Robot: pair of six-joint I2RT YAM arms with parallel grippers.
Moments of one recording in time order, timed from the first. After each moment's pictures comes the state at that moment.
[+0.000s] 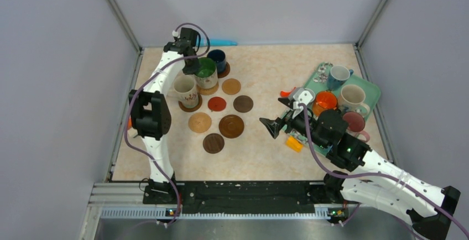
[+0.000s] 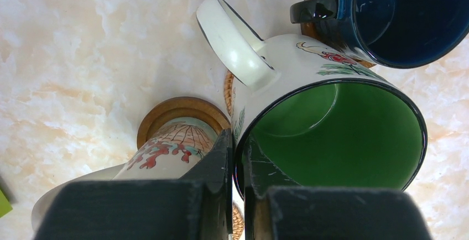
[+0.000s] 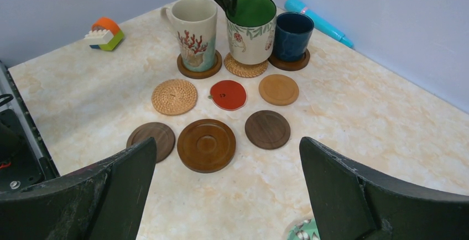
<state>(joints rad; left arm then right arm) -0.19 2.02 1.88 -0.85 -0.22 -0.49 0.90 0.71 0.69 -0.01 0.07 -0.04</state>
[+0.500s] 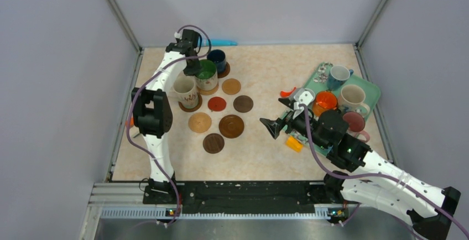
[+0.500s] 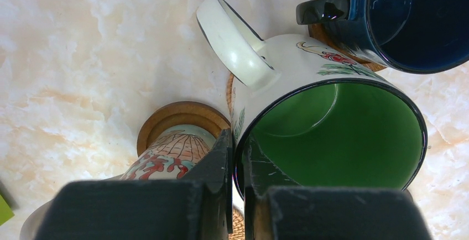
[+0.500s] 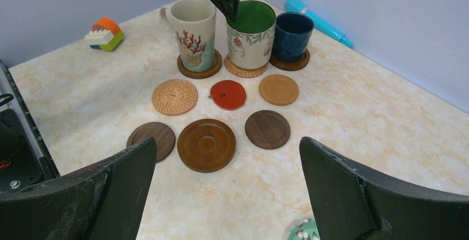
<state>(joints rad) -0.19 2.06 1.89 -0.84 -0.23 -0.47 0.90 0.70 0.68 -0.01 0.07 -0.04</state>
